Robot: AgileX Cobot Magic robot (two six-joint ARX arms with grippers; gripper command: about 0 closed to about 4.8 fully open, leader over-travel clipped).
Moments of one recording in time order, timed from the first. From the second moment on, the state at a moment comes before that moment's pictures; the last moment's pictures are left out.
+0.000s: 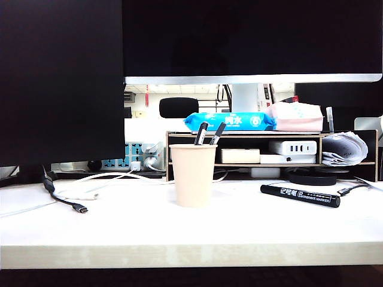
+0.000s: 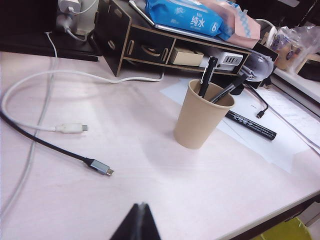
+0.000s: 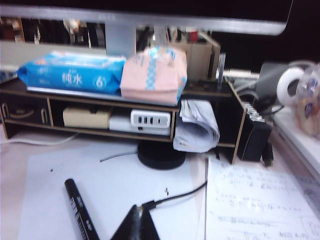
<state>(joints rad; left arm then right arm) -0.17 0.00 0.01 -0.13 0.38 -0.29 -0.01 0.10 0.06 0.12 -0.11 -0.06</state>
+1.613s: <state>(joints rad) -0.17 0.00 0.01 -0.13 0.38 -0.29 -0.01 0.07 0.01 0.03 0.00 0.10</state>
